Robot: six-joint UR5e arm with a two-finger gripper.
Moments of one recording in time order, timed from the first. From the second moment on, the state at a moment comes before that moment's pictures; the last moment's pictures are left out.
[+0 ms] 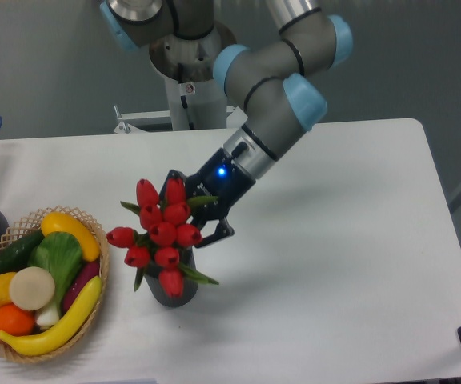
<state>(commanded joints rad) 2.56 -1.74 -1.82 -0.88 0.50 1.13</state>
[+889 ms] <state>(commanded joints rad) 2.57 -1.71 -1.56 -0.88 0.48 0.80</state>
